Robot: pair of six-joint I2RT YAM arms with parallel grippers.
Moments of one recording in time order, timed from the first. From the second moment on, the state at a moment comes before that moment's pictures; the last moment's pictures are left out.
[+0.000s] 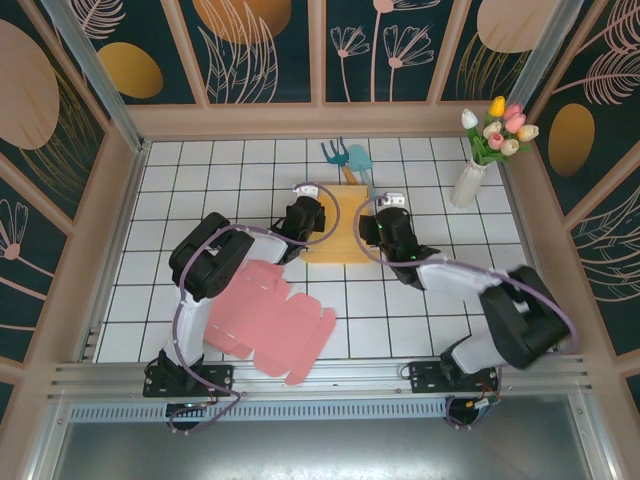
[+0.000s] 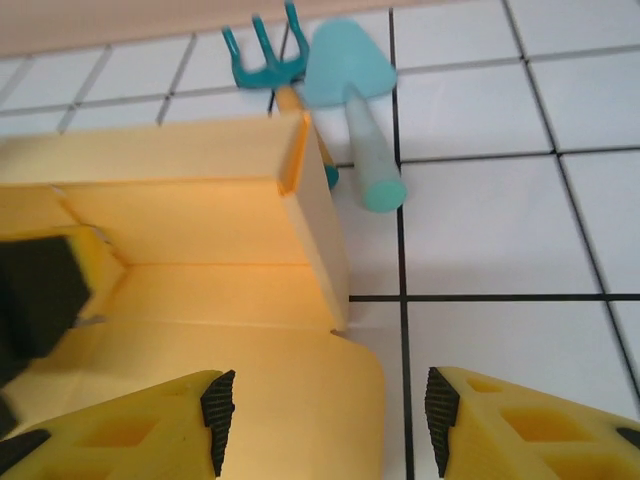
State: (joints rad) left arm -0.67 2.13 1.11 0.54 -0.36 -0.29; right arm 0.59 1.37 0.62 0.25 0.32 0.37
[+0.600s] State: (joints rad) left arm -0.67 1.85 1.38 -0.04 -0.20 0.07; right arm 0.56 0.62 0.44 0.00 0.29 0.33
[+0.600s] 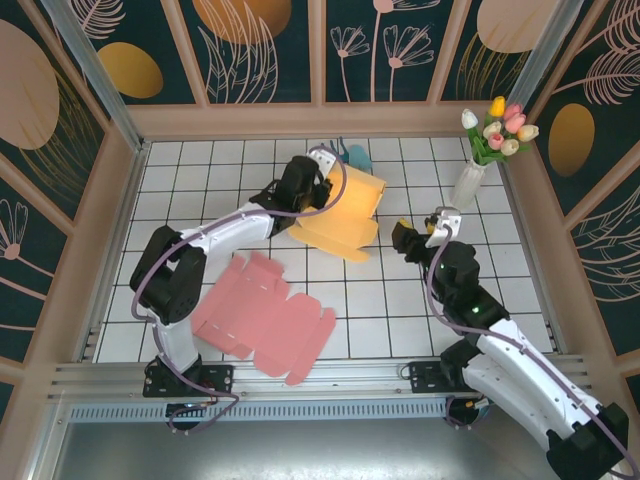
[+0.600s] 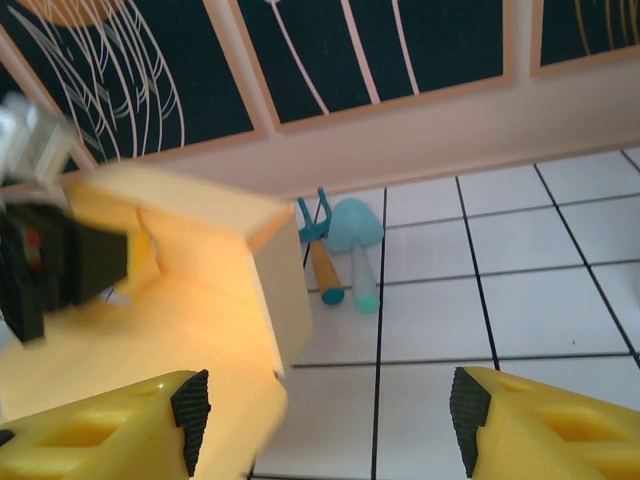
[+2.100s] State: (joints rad) left arm -1.07 1.90 1.50 -0.29 -0.73 0.97; right arm 0.56 0.17 0.32 -0.10 0.54 0.39
